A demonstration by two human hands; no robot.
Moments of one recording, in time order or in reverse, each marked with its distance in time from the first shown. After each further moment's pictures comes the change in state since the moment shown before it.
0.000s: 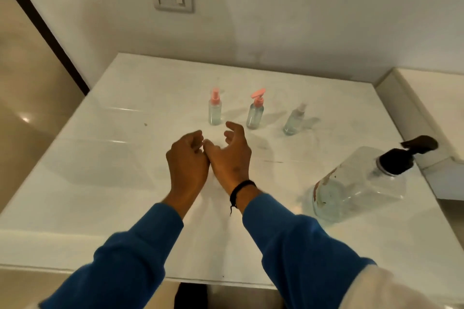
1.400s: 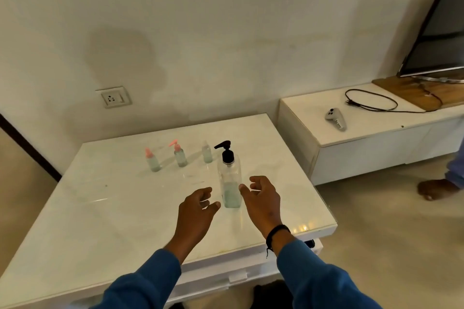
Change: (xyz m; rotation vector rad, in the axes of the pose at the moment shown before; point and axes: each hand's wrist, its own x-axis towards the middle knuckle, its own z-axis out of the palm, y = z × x) left_hand -0.209 0.127 0.034 0.062 -0.452 0.148; right_hand -0.149 0.001 -0.290 0.049 0.273 0.089
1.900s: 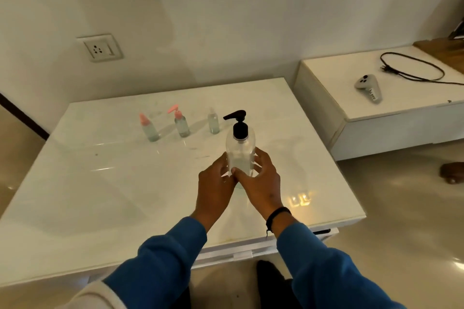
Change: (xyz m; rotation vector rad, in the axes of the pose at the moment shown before) left_hand 0.063 -0.037 0.050 -0.062 0.023 0.164; right_hand 0.046 0.038 0.054 0.013 -0.078 -0.041
